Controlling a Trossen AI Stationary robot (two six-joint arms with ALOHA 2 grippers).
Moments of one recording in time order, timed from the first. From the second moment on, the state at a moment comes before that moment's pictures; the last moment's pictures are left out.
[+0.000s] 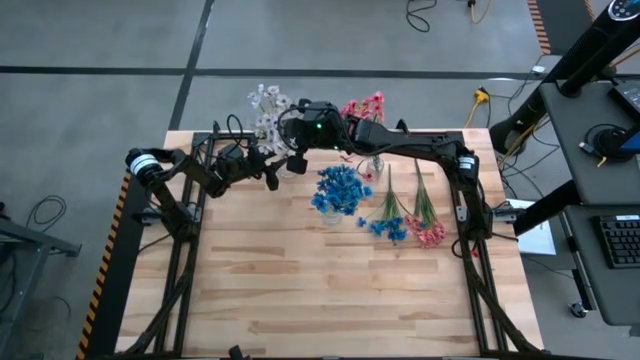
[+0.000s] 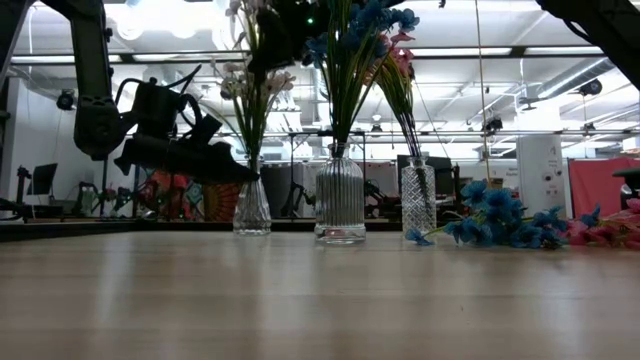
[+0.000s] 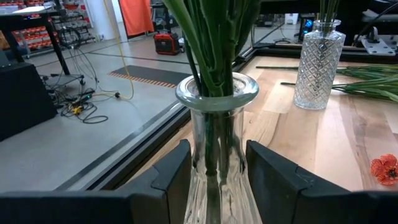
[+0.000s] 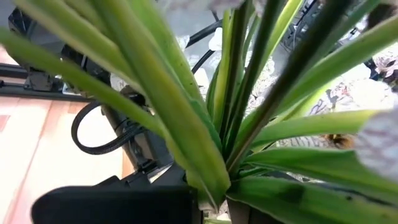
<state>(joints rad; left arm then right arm) 0.73 1.71 0.31 1.23 0.22 0.12 -0.28 2.06 2.02 -0.34 0.05 -0.34</state>
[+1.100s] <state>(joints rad) 0.73 1.71 0.31 1.23 0.22 0.12 -0.28 2.06 1.90 -0.17 0.05 -0.33</state>
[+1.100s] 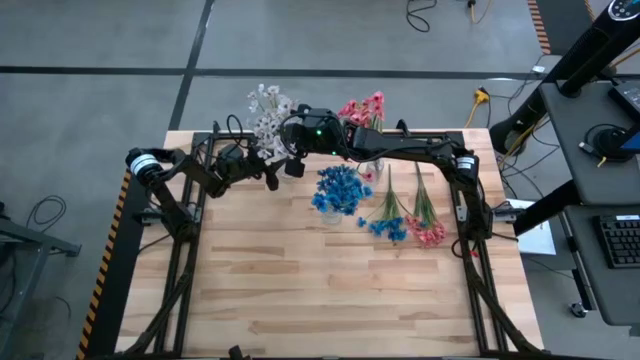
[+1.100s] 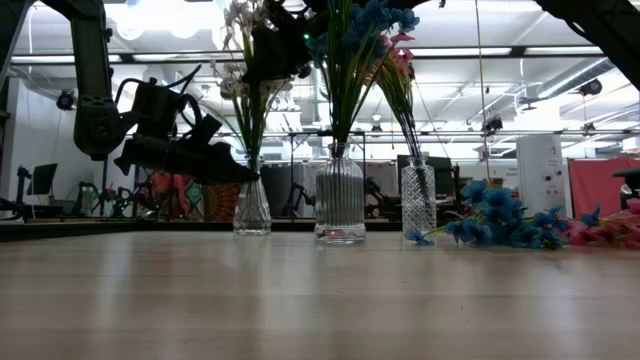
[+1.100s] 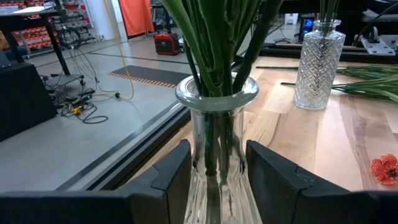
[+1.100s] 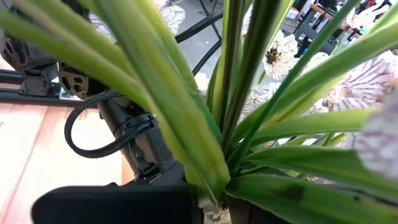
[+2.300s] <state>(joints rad) 0.73 1.71 0.31 1.23 0.22 0.13 -0.28 2.12 1.90 -0.13 0.04 -0.33</state>
